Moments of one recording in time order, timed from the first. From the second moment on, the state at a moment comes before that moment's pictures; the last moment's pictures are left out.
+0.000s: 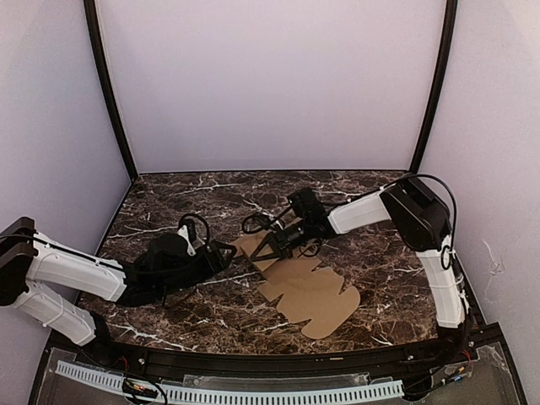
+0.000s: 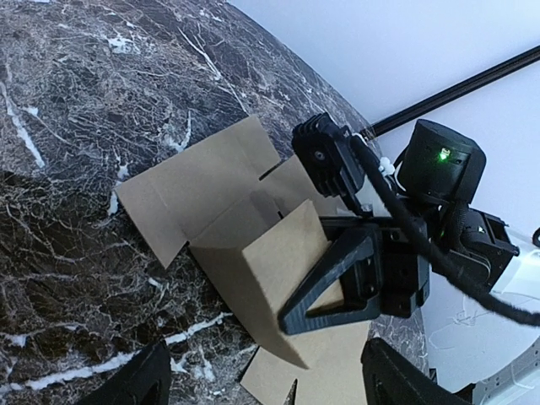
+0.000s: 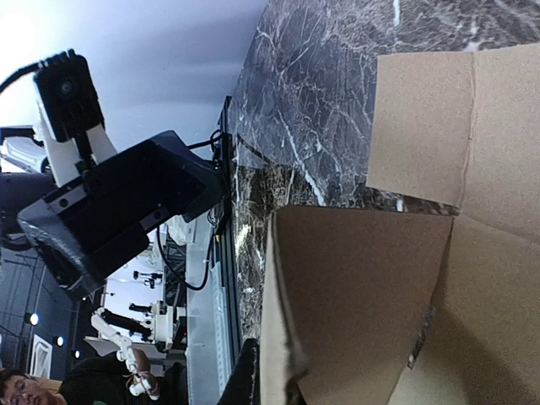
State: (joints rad) left arm -0.93 1.35 0.43 0.50 -0.26 -1.06; right arm 0.72 2.29 1.45 0.09 -1.20 0.59
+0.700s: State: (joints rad) left arm -0.85 1.59 0.43 0.62 -0.12 -1.17; right arm 0.82 2.38 1.56 -0.13 -1.10 0.44
